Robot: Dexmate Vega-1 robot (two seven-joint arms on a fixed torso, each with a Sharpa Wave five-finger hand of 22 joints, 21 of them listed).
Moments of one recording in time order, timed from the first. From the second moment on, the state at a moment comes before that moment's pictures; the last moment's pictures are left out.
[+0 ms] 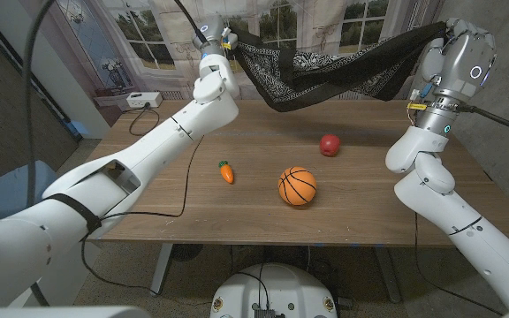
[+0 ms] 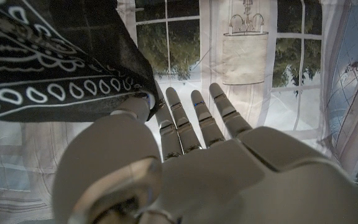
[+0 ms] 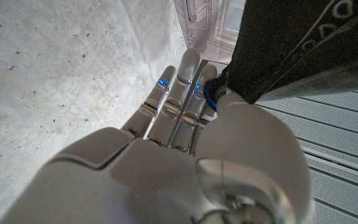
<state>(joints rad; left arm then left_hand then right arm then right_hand) 0.28 0.43 0.79 -1.72 0.50 0.94 0.34 0.85 0.16 0.59 -0.15 0.20 0.66 -0.04 0.78 0.43 0.48 -0.15 0.46 0.46 0.38 -0.04 0.20 0.38 0.25 0.11 0.47 0.21 -1.00 -0.66 -0.27 -2.08 -0.66 -0.63 -1.06 1.00 0.17 0.29 -0.02 0.29 0.79 -0.09 0.48 0.59 0.80 -0.16 0.88 0.85 0.91 -0.13 0.73 1.11 0.51 -0.05 0.54 0.32</state>
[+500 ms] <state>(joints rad) 0.40 0.54 0.70 -1.77 0.35 0.78 0.32 0.88 0.14 0.55 -0.17 0.20 0.68 -0.04 0.79 0.40 0.47 -0.15 0.44 0.46 0.36 -0.04 0.21 0.37 0.23 0.12 0.47 0.21 -0.93 -0.66 -0.31 -2.06 -0.78 -0.65 -1.00 1.00 0.17 0.28 -0.02 0.29 0.79 -0.09 0.48 0.59 0.80 -0.16 0.88 0.85 0.91 -0.13 0.73 1.12 0.51 -0.05 0.55 0.32</state>
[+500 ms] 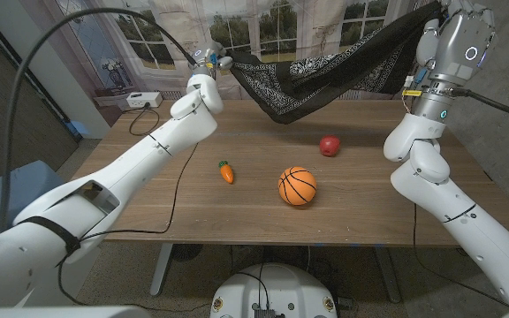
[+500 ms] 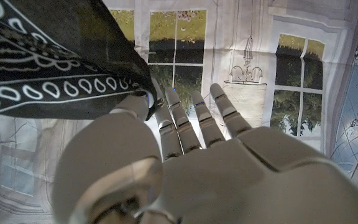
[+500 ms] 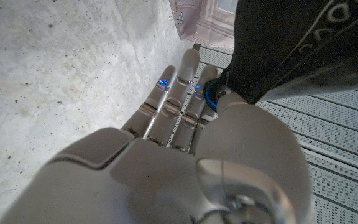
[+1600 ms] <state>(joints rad) 0.43 0.63 0.61 -1.58 0.01 0.26 -0.09 0.57 0.04 0.37 -0.06 0.19 0.31 -0.15 0.34 0.19 0.13 0.00 0.26 0.33 0.02 0.08 0.21 0.21 -0.07 0.21 0.31 0.20 -0.64 -0.64 -0.50 -2.01 -1.05 -0.73 -0.67 1.00 0.17 0.28 -0.01 0.30 0.79 -0.09 0.50 0.58 0.81 -0.17 0.88 0.86 0.91 -0.13 0.71 1.16 0.49 -0.05 0.58 0.32</state>
